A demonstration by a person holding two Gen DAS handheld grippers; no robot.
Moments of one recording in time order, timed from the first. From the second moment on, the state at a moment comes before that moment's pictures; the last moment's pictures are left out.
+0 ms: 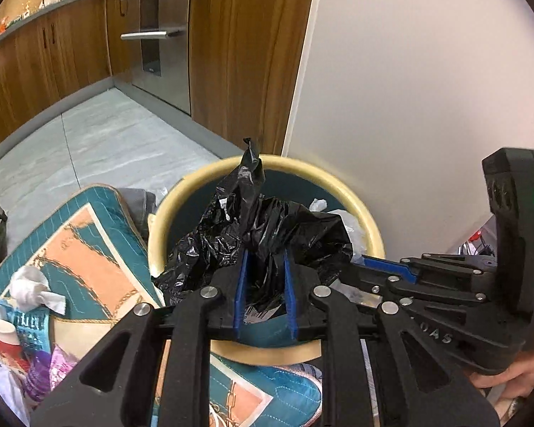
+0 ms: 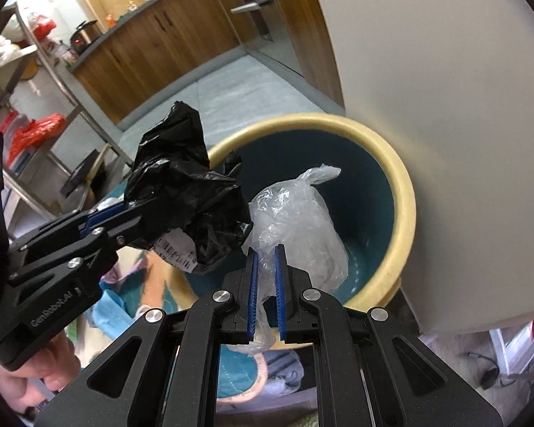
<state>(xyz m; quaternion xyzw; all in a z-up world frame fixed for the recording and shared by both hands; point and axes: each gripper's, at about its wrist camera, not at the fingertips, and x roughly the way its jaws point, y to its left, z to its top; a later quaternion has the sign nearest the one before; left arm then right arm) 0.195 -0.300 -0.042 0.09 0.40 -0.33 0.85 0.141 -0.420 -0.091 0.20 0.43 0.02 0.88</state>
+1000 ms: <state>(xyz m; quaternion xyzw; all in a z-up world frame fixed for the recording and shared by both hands) 0.190 -0.223 -0.021 0.06 0.37 -0.26 0.89 0.138 -0.425 -0.091 0.23 0.42 0.00 0.88</state>
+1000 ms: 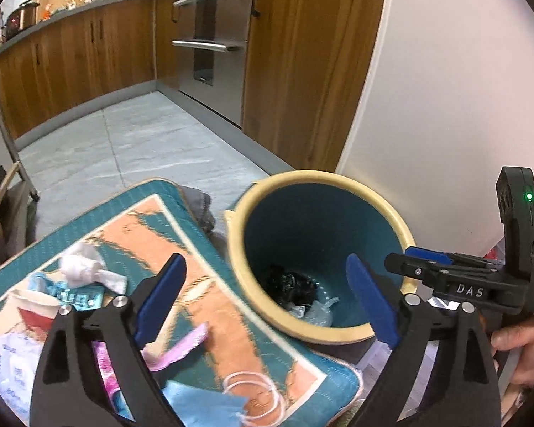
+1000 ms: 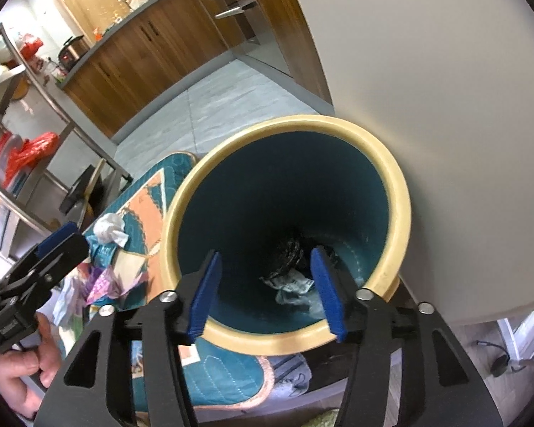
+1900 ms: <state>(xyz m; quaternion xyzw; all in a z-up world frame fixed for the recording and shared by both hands) 0.167 -0.010 -0.014 -0.02 0.39 -0.08 0.91 0.152 -0.340 -0.065 0.19 0.42 0.08 0.88</state>
